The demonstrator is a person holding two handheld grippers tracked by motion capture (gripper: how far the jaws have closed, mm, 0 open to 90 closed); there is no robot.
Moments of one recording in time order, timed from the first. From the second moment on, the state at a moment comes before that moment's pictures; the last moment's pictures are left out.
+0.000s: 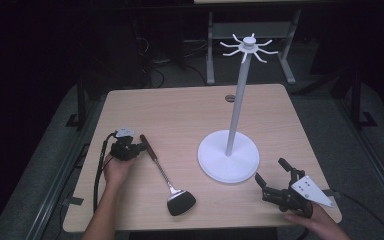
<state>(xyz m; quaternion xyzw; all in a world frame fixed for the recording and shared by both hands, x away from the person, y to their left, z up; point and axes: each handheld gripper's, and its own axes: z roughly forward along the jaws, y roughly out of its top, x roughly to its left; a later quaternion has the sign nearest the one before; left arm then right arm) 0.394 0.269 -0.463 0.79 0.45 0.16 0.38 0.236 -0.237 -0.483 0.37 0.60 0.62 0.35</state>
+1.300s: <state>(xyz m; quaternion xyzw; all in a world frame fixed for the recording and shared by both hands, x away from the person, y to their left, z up) 0.394 0.210 -0.468 0.80 0.42 0.11 0.42 0.236 -0.237 -0.483 0.37 0.60 0.62 0.35</state>
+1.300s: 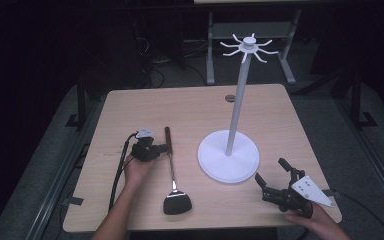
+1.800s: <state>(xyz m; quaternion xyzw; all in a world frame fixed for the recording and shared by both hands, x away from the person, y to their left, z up) 0.382 0.188 -0.456 0.80 0.39 0.08 0.44 0.236 -0.237 -0.483 0.37 0.60 0.62 0.35</state>
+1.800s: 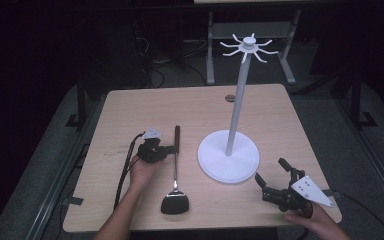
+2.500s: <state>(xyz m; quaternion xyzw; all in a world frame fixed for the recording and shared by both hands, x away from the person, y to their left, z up) 0.320 0.160 -0.456 0.86 0.34 0.05 0.38 0.236 -0.237 -0.483 0.37 0.60 0.62 0.35</state>
